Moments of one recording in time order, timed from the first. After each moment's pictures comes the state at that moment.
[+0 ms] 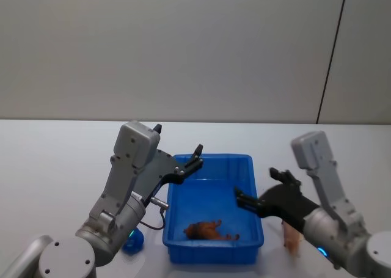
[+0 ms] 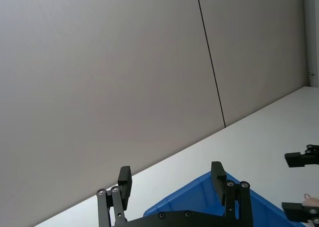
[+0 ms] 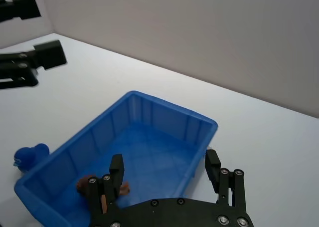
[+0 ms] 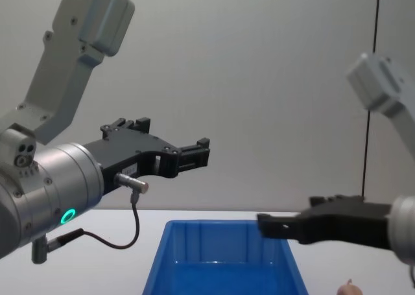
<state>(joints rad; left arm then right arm) -0.24 0.38 0.45 -1.63 -0.20 0.01 -0.01 0.16 0.20 -0.33 -1.61 0.15 0.34 0.23</state>
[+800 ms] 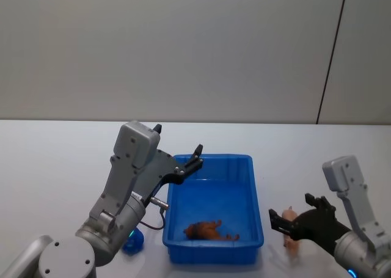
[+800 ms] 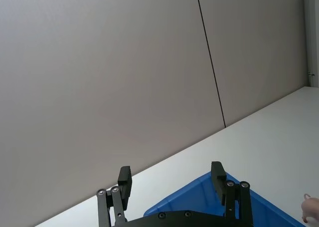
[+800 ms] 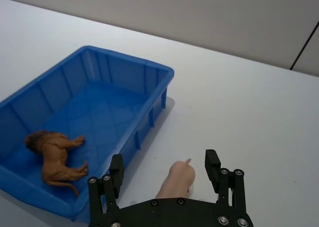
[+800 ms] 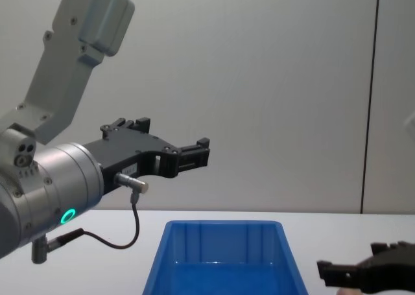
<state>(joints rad) -0.24 0.38 0.45 -1.63 -0.20 0.01 -0.01 0.08 0.28 -0.29 -1.61 0.19 0.37 0.16</state>
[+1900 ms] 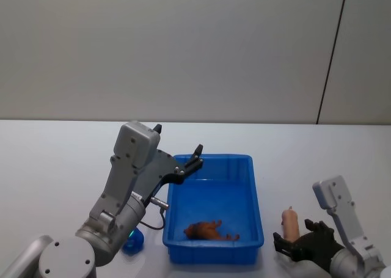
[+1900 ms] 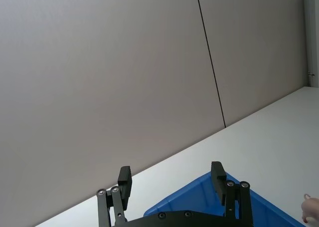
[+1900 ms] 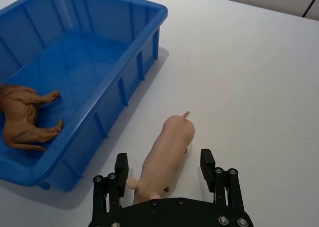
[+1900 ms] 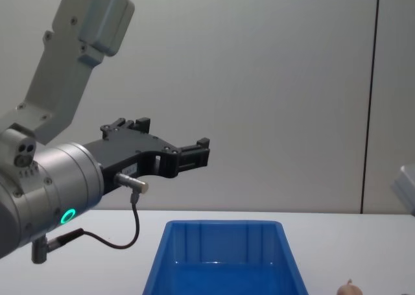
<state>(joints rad) -0.24 0.38 0.45 -1.63 -0.20 0.01 -0.01 0.10 0.25 -0.30 -1.50 0.16 0.43 0.15</state>
